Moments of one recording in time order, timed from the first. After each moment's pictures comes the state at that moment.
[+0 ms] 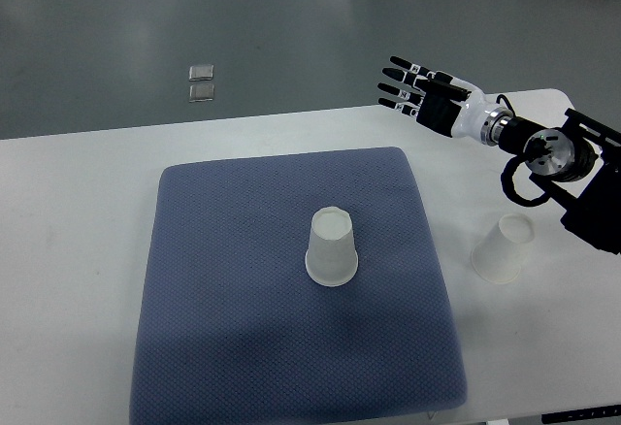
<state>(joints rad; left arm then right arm) 0.07 0.00 -0.20 -0.09 0.12 -0.17 0.07 0.89 -0.29 0.55 0.68 0.19 0.31 -0.05</state>
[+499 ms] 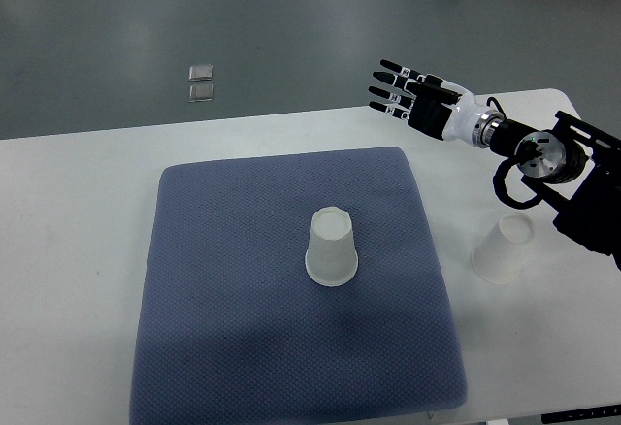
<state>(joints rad) 0.06 0.00 -0.19 -0.09 0.12 -0.17 0.07 0.90 -0.28 0.54 0.68 0.19 0.32 -0.05</state>
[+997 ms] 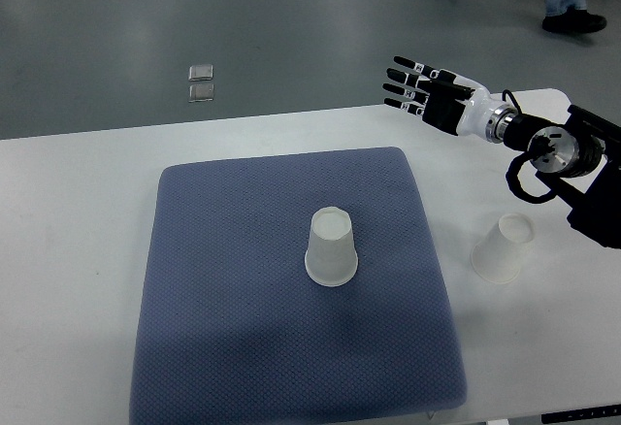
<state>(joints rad) 0.05 0.00 -0.20 -0.09 0.12 -0.17 0.07 0.91 -0.31 0.54 0.67 0.11 0.30 -0.05</state>
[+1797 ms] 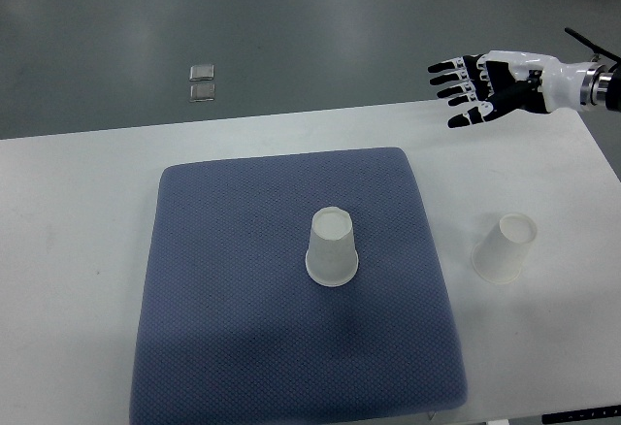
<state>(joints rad) 0.05 0.00 -0.19 -0.09 0.12 -0.17 0.07 0.96 -0.71 0.53 0.98 -0.66 0.60 0.00</state>
